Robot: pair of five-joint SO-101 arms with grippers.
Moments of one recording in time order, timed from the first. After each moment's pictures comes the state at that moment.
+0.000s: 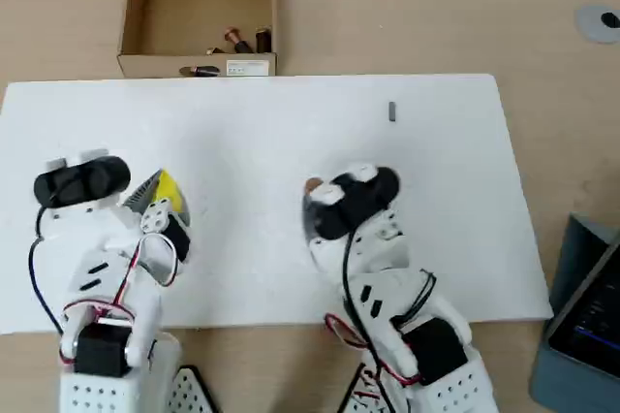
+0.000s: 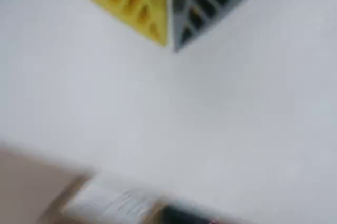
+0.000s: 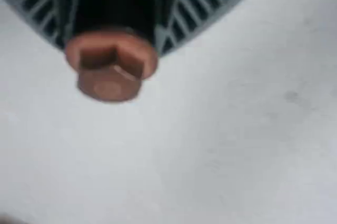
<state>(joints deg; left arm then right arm) 1.2 -103.7 84.2 50.0 9.0 -30.8 -103.4 84.4 53.4 -8.1</state>
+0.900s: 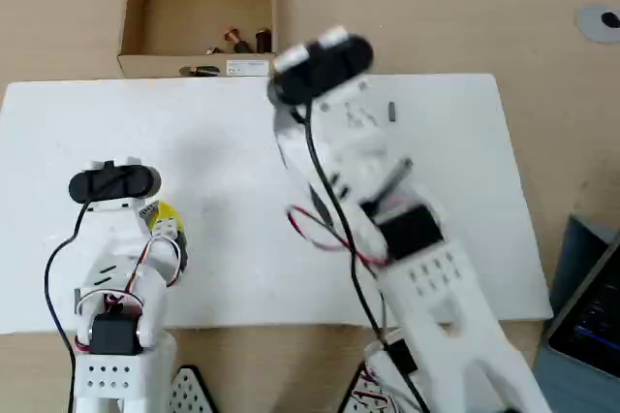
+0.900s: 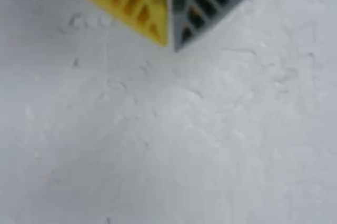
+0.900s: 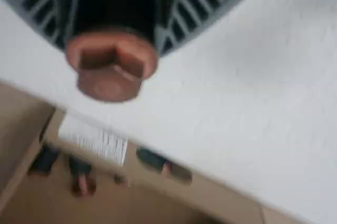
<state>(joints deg) -2.5 -103.6 96.4 50.0 -1.6 -30.0 -41.1 38.7 34.8 -8.2</state>
